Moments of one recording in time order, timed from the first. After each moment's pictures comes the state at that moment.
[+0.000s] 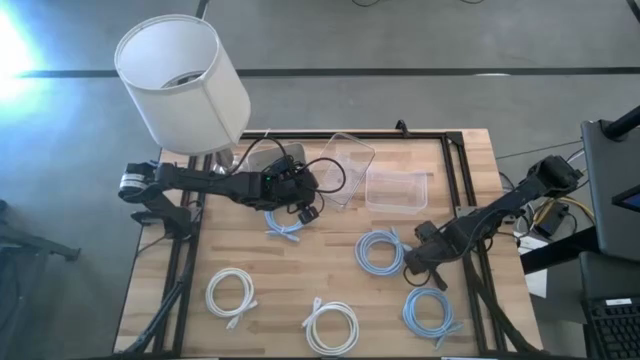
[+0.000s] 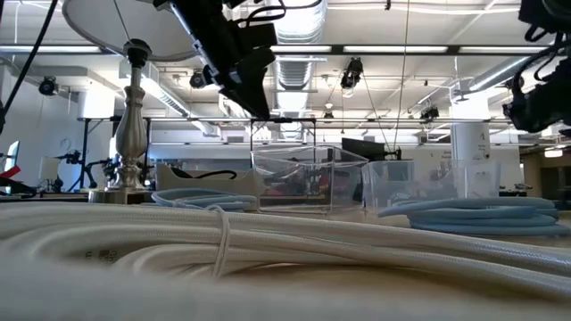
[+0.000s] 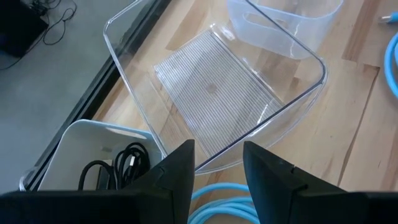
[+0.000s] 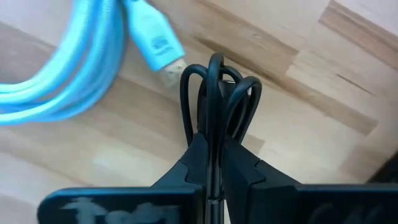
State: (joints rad) left arm 0.02 1.56 1.21 -0.52 -0.52 -0.21; right arm 0.51 1.24 0.62 -0.87 -0.03 1.67
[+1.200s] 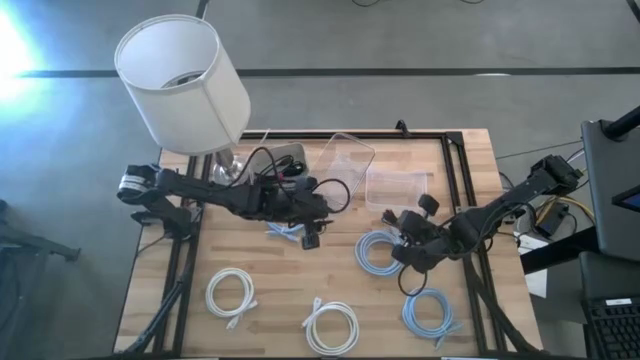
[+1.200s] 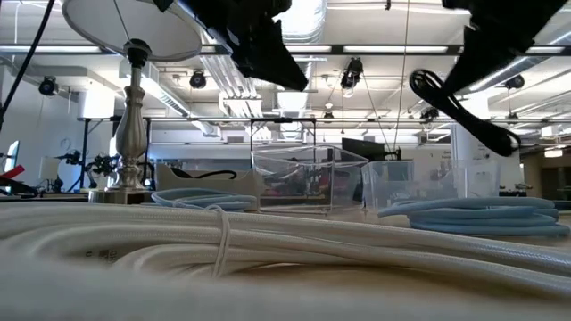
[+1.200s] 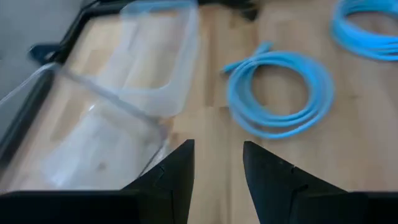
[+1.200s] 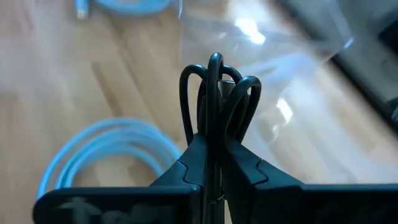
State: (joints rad) left arm -0.07 1.56 1.15 -0.20 -0.20 0.04; right arm 0.51 1.24 0.89 -0.88 0.77 0.86
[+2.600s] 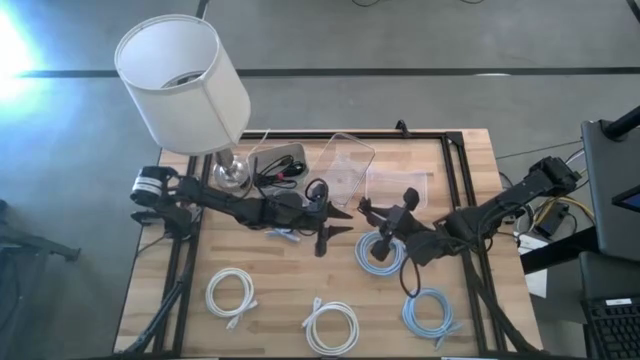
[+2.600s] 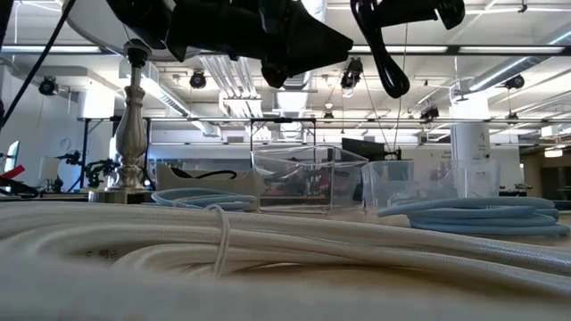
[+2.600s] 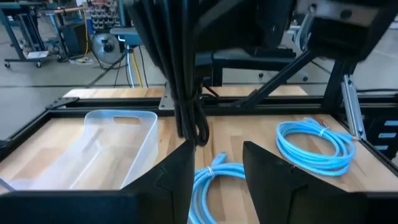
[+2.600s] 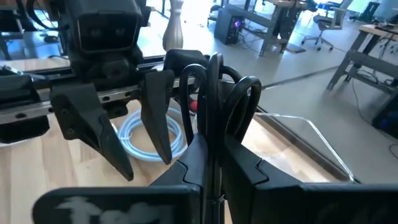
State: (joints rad) left arm -0.08 1.67 0.94 0.63 -0.06 -0.01; right arm 0.47 1.27 0.91 -0.21 1.02 0.40
